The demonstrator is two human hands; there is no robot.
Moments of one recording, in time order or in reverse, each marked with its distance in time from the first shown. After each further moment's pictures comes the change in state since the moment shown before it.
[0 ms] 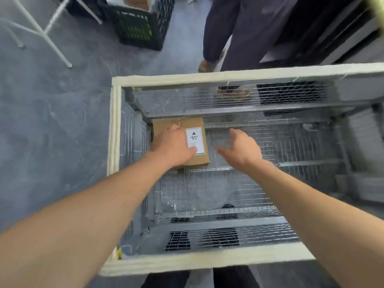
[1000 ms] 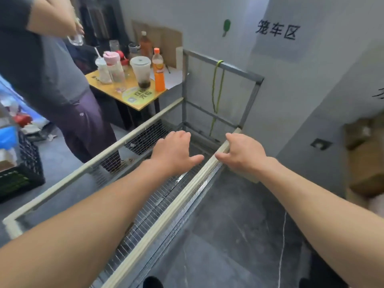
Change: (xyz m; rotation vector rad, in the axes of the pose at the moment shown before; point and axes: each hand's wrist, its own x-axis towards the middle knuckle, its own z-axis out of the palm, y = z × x) left_hand -0.335 0.352 -0.104 0.334 0.209 1.009; right_hand -0.483 0.158 -0.244 -0.100 0.571 0.479
